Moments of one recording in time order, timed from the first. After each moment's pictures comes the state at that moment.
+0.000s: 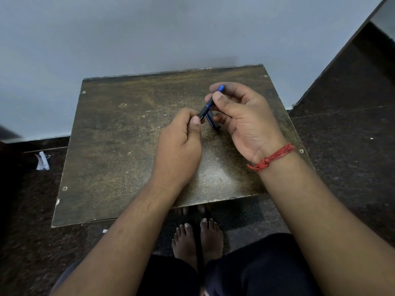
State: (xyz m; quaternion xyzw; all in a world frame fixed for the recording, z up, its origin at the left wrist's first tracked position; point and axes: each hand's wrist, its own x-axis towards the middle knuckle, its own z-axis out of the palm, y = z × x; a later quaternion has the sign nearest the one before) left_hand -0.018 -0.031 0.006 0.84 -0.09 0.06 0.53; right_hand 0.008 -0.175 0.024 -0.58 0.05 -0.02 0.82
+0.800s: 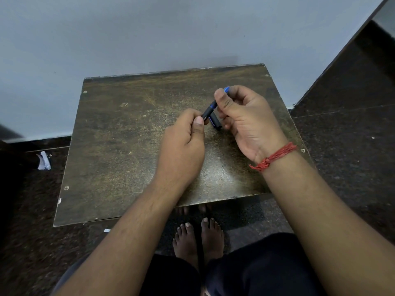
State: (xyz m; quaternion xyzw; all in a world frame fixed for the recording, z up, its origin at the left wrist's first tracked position) left_hand -0.020 -0.034 0.007 0.84 -0.09 0.06 0.53; right_hand 0.008 -0.176 0.020 -0.62 0.09 -0.04 0.78
